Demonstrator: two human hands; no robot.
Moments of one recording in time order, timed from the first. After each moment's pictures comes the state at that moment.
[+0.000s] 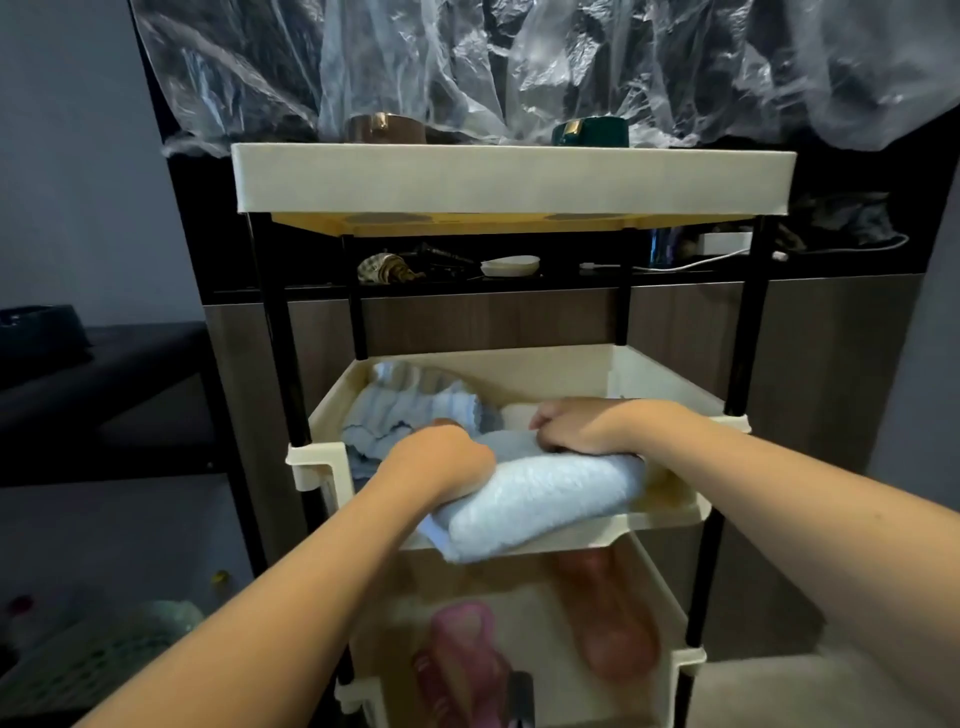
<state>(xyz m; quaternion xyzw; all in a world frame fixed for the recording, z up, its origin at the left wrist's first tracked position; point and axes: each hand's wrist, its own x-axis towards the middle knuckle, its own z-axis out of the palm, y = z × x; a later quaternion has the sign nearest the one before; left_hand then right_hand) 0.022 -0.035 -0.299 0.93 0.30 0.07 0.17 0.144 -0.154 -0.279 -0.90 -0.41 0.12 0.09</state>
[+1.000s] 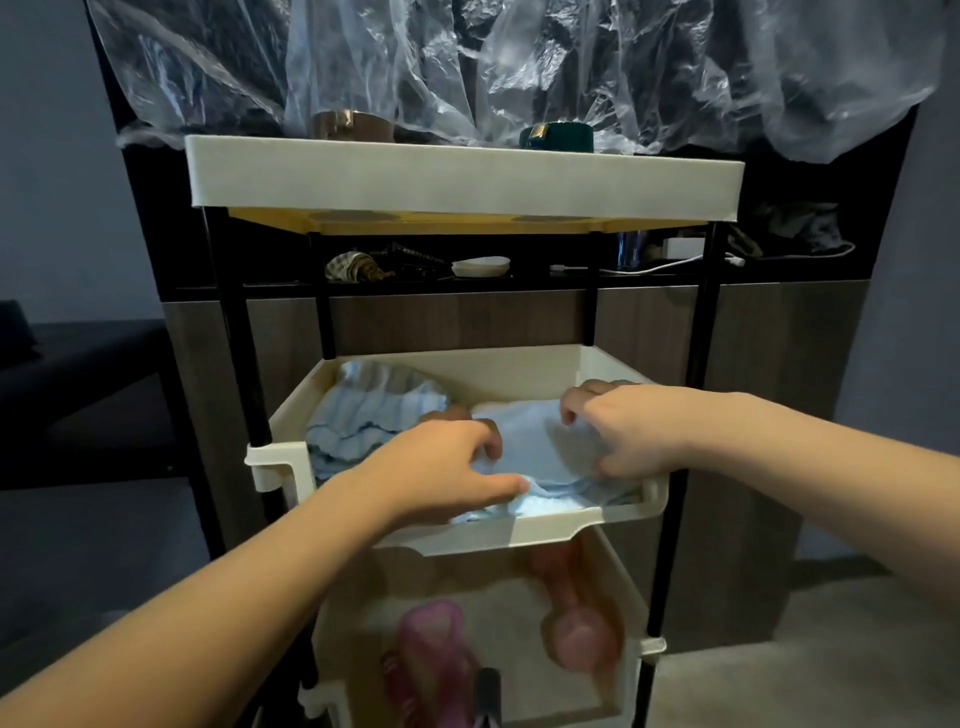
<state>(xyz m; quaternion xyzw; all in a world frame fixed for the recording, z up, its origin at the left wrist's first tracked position) 0.014 -0.045 -0.301 0.99 0.04 0.13 0.06 0.142 -0.229 -0.266 -0.88 -0.47 -0.05 -0.10</state>
